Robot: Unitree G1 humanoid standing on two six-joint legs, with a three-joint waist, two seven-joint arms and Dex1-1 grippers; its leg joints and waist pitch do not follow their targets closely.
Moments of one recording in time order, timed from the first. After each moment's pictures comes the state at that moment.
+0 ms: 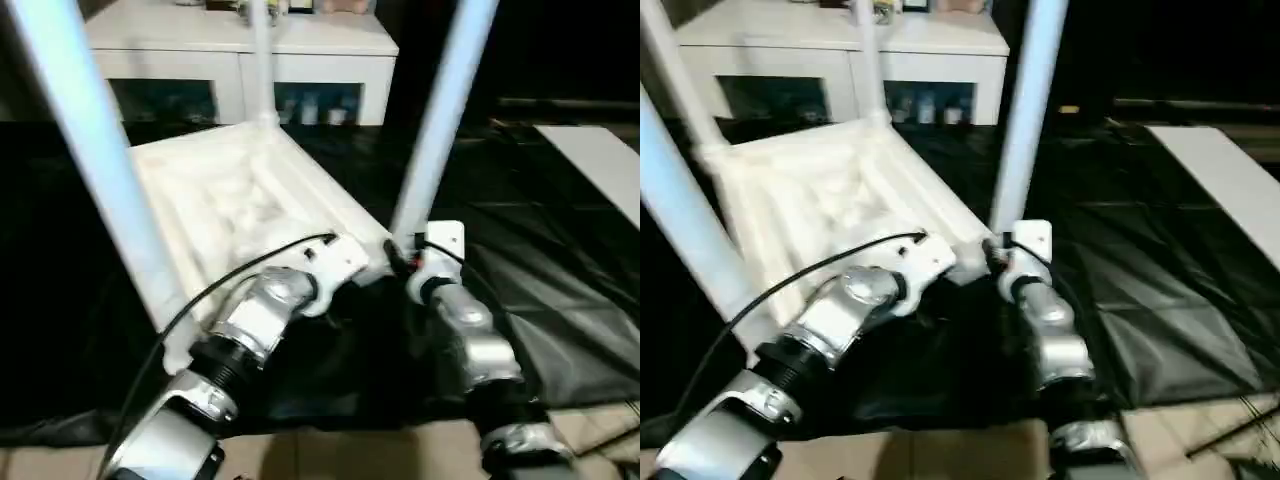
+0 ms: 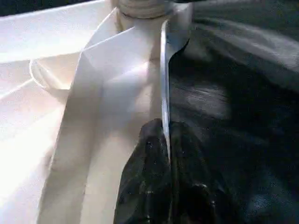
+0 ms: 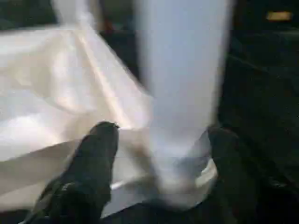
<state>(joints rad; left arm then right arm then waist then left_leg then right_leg) -0.66 0.08 -0.35 0.63 0.19 0.35 -0.53 -0.44 0.03 0.00 0.55 0.10 0.04 0.19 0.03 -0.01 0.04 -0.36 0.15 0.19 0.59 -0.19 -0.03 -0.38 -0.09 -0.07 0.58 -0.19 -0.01</state>
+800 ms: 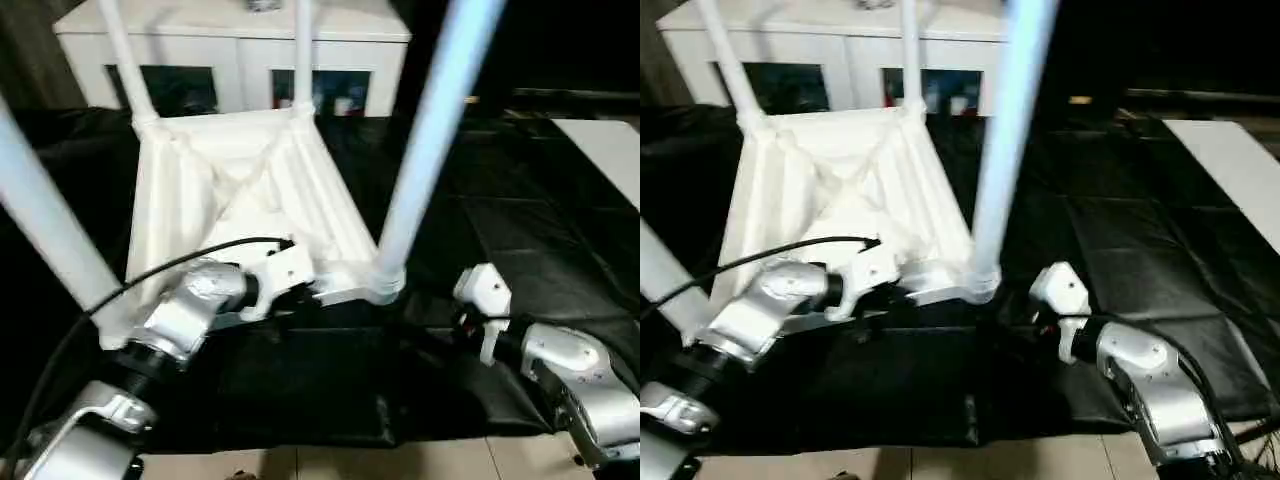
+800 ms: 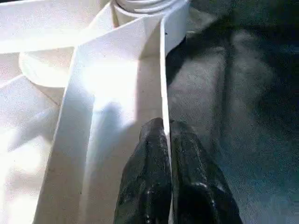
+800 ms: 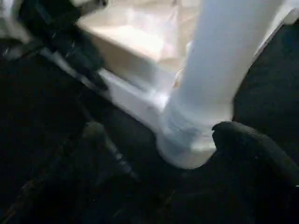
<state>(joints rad) -0.55 0.40 -0.39 0.43 0.10 0.17 -1.04 -0.12 -0.48 0.09 0.03 0.25 0.17 0.85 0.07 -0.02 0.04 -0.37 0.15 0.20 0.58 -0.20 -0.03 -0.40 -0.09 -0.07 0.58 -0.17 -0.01</state>
